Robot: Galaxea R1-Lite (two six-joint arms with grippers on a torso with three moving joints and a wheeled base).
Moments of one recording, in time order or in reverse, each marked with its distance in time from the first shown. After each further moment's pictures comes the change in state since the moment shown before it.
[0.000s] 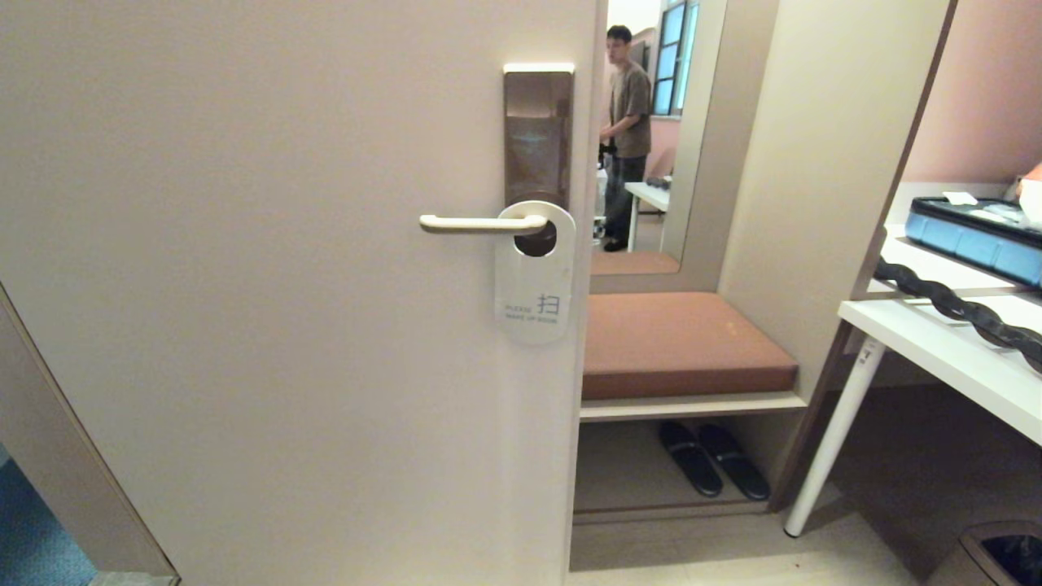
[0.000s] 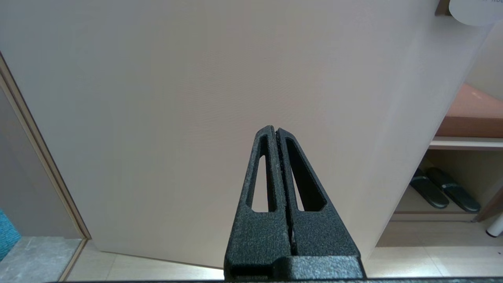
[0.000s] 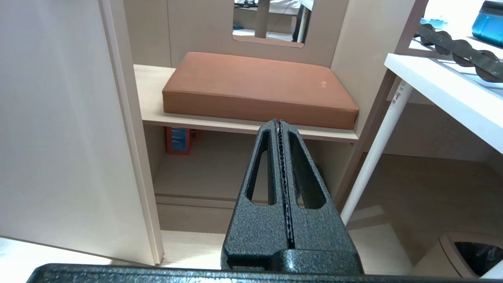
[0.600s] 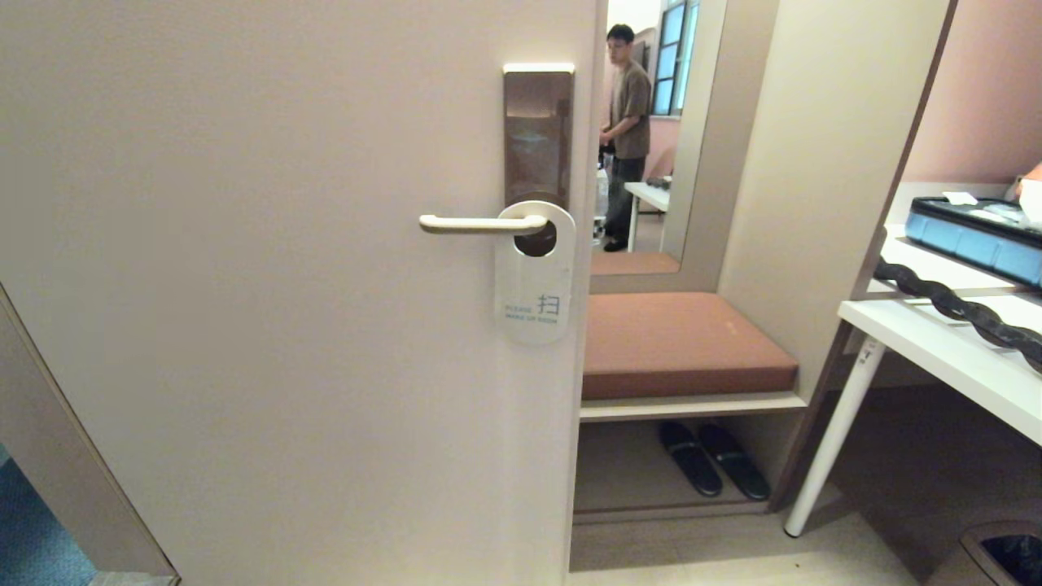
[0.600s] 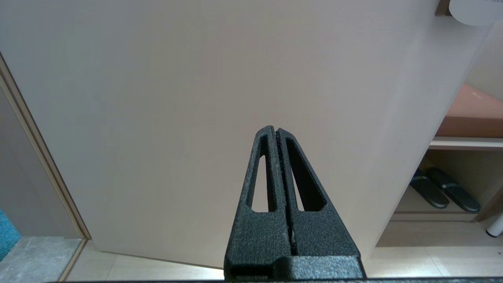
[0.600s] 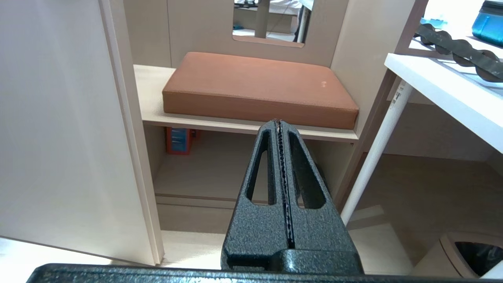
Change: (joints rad) left arm 0.000 0.000 0.000 0.000 0.000 0.000; right arm 0.000 0.000 0.000 0.000 0.000 0.001
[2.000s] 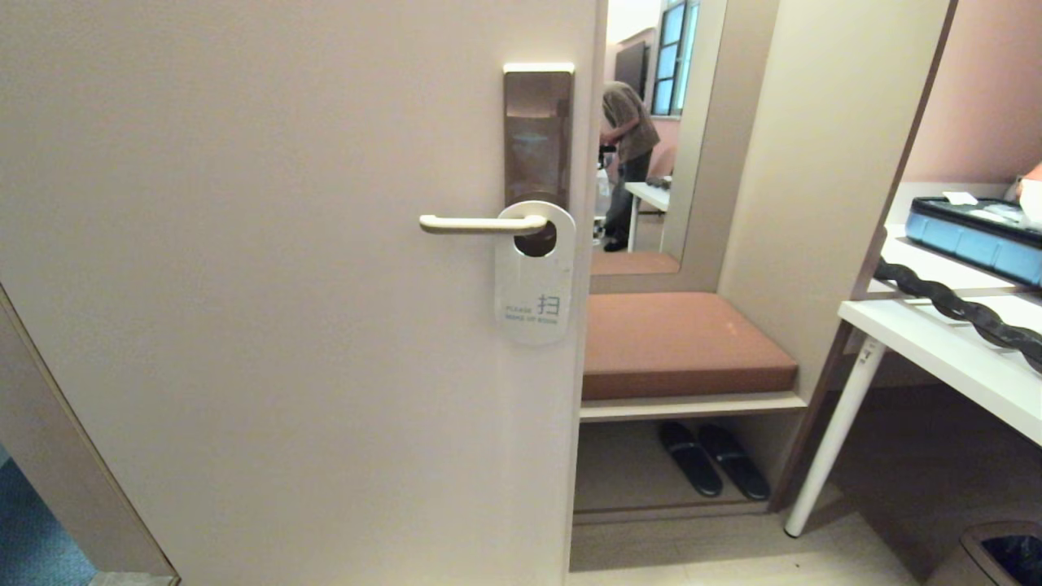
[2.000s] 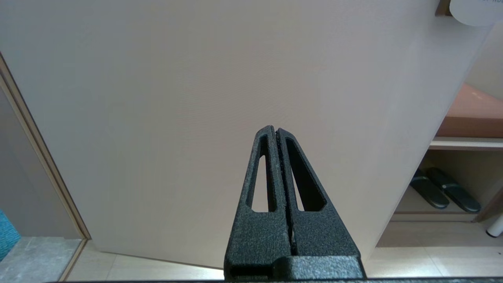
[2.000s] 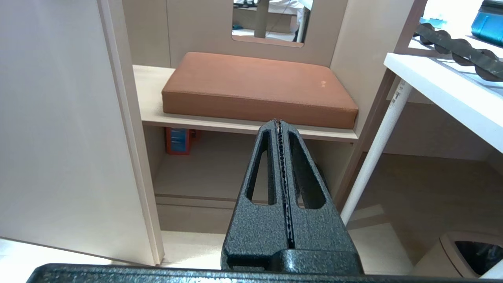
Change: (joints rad) left arm 0.000 0.000 0.000 0.000 0.000 0.000; right arm 0.000 0.000 0.000 0.000 -0.002 0.002
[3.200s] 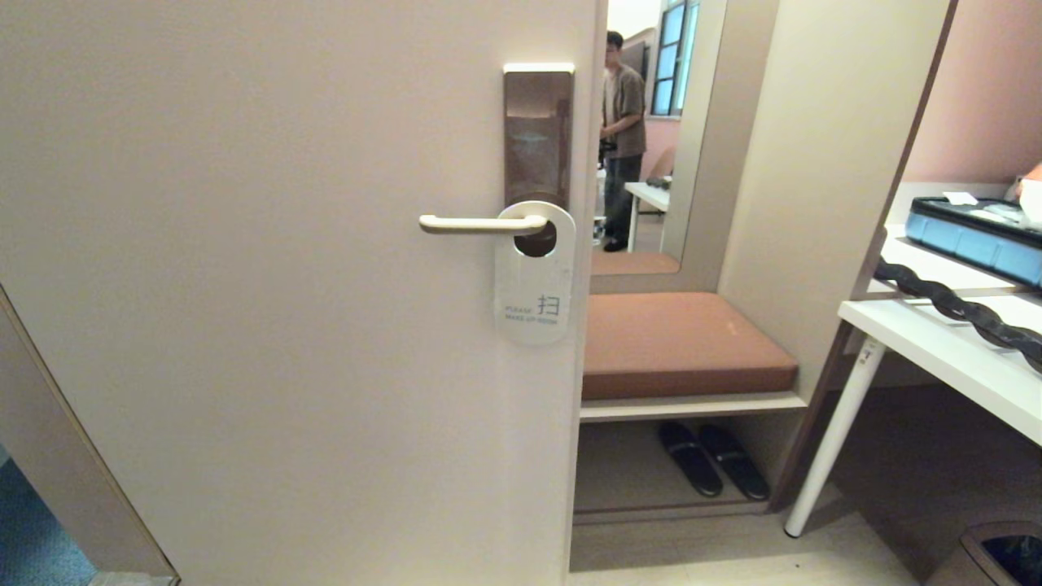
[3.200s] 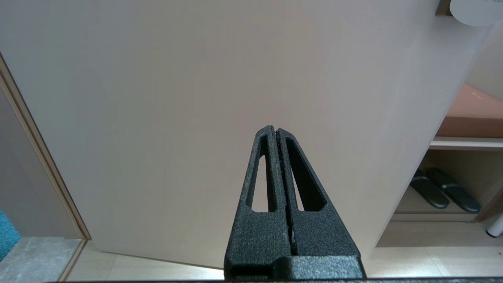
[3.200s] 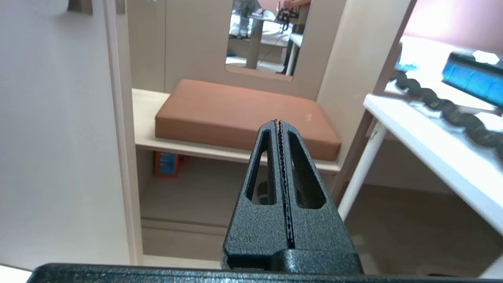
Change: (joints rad) left arm 0.000 0.000 0.000 0.000 0.000 0.000; right arm 0.000 0.005 -0.166 0.068 0.006 -0.069
